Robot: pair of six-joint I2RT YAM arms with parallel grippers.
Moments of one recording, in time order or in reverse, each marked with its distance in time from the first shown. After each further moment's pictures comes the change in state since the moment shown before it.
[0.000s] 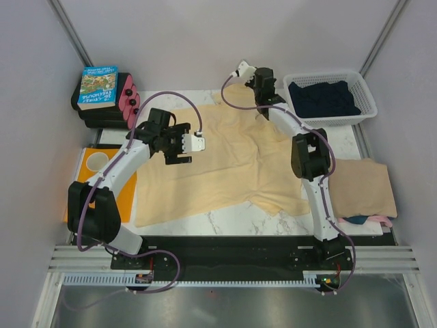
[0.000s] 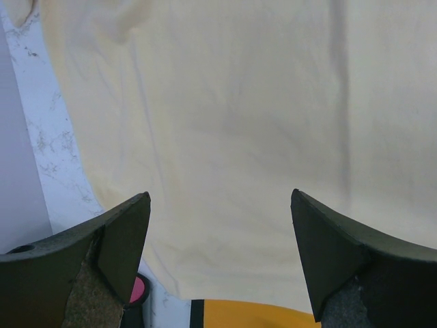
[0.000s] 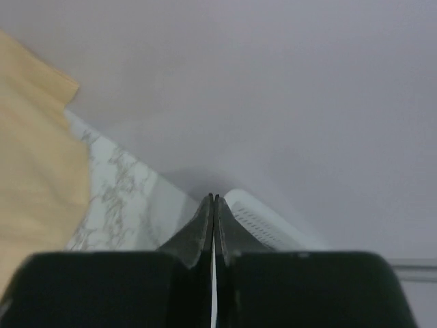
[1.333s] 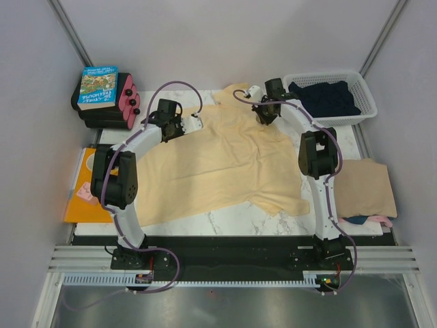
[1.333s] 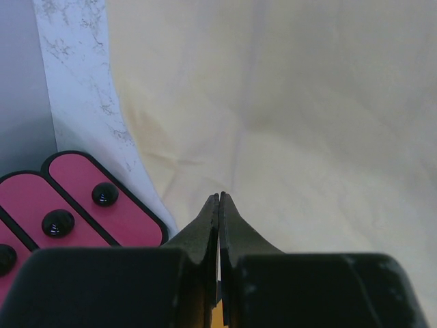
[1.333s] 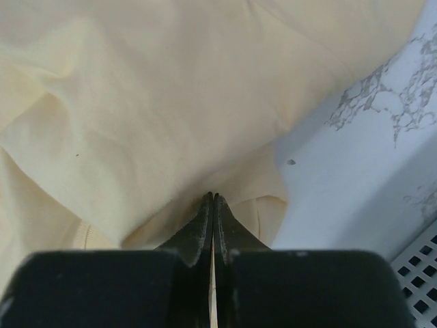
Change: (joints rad) left arm 0.049 0.364 0.180 0.257 -0.388 -0.169; right arm -0.103 -0.033 0.000 -0.860 -0.578 0.381
